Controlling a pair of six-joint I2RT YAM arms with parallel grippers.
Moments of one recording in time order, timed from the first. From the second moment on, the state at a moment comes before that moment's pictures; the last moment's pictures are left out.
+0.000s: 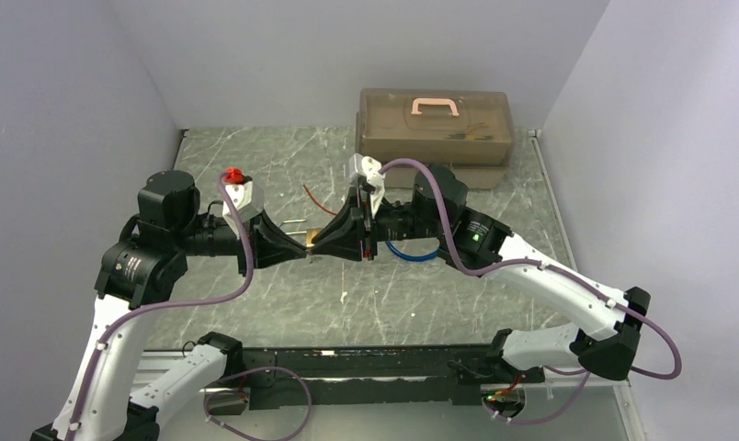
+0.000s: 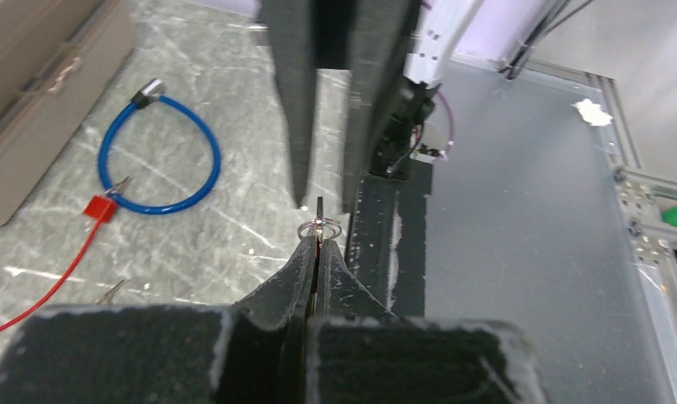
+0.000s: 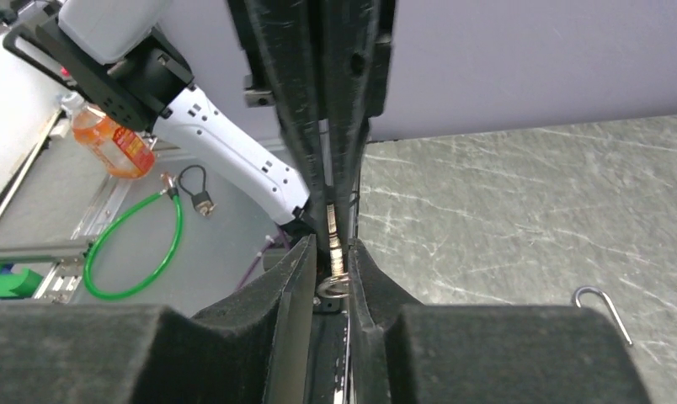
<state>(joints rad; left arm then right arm) -0.33 0.85 1.34 -0.87 1.07 0.19 1.01 1.24 1.33 -0.10 -0.63 0.17</state>
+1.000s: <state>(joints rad) -0.32 0.83 1.34 -0.85 1.18 0.16 0.90 1.24 1.23 0.24 -0.89 0.44</state>
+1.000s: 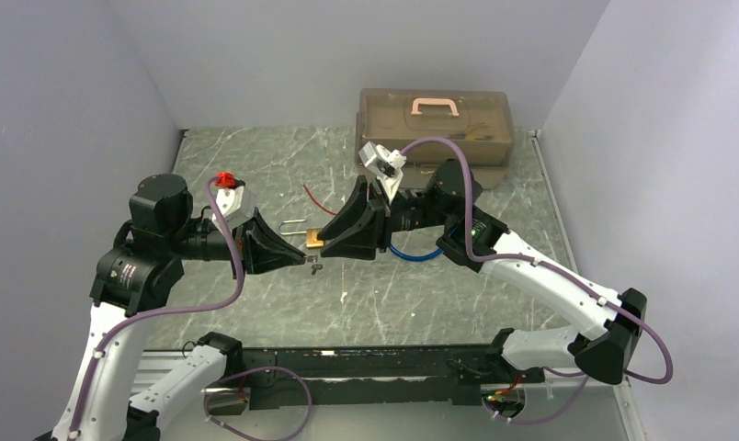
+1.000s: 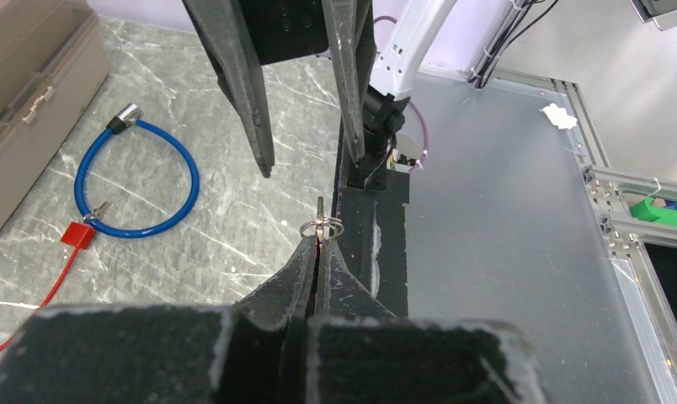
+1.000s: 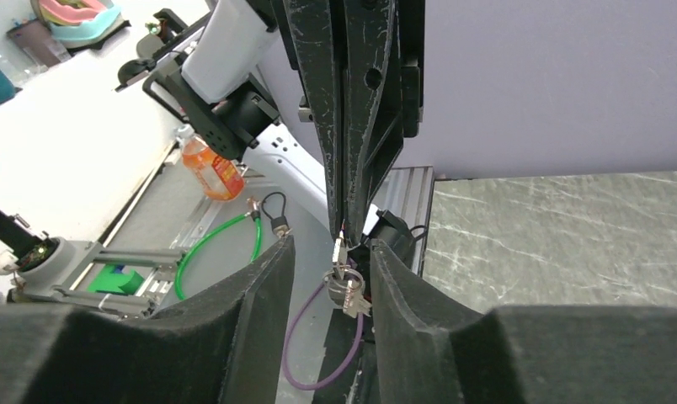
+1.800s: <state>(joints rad) -0.30 0.85 1.34 -0.81 1.20 0.13 0.92 1.32 1.24 0.22 -0.91 0.47</state>
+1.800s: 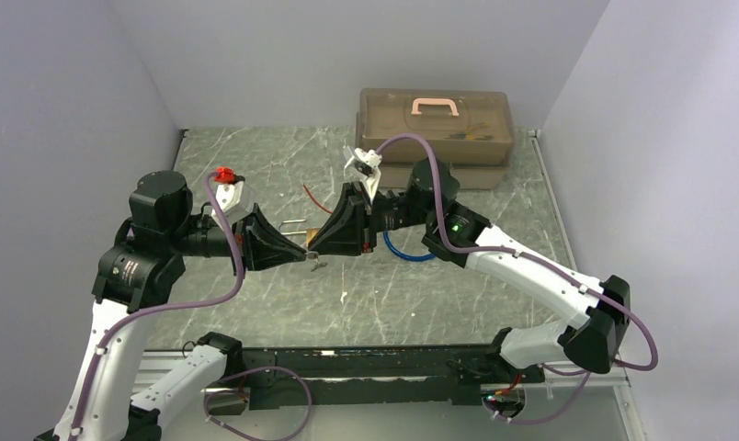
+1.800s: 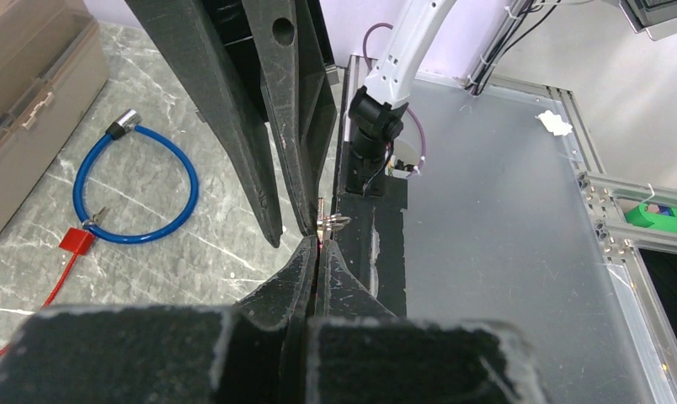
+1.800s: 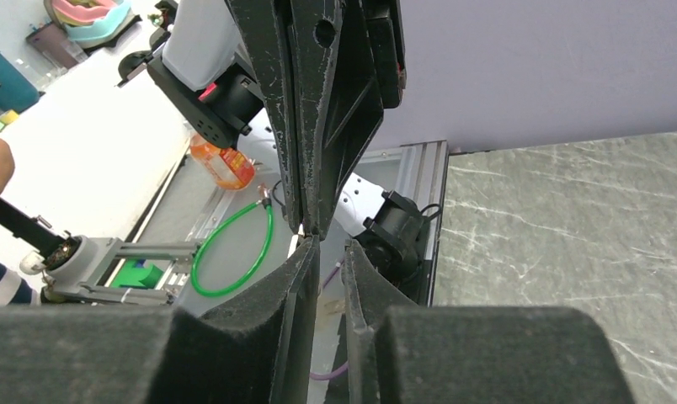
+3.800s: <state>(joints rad) -0.28 0.84 1.34 -0.79 1.21 0.10 0.95 1.31 1.29 0.11 -0.89 0.39</state>
